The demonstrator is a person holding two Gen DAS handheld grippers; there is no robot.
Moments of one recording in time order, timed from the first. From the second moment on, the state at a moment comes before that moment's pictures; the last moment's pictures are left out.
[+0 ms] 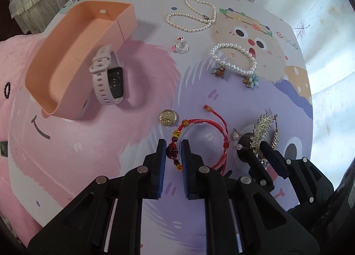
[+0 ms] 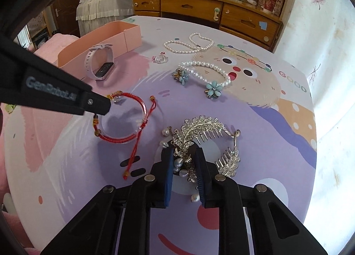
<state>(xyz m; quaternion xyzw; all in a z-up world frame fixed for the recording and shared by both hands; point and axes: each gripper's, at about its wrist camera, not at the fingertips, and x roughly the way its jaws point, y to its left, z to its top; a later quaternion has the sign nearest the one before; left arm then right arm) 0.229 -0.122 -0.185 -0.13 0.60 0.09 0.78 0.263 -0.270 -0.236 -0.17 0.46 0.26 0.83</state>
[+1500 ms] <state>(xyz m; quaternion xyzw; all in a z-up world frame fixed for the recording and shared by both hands) 0.220 0.110 -0.030 -0.02 0.49 -0.14 0.86 0.162 -0.033 -0.090 0.08 0.39 0.19 0.90</state>
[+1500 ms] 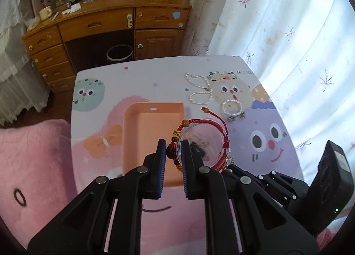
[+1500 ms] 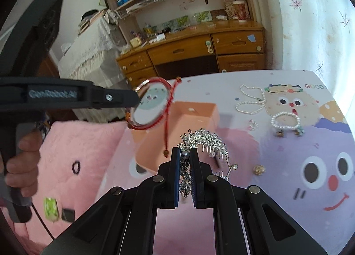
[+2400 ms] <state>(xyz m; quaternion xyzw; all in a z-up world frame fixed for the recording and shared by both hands) 0.243 0.173 -0.060 -0.02 0.52 -0.12 0.84 0.145 0.037 -0.092 0.11 0.41 0.11 0.90</state>
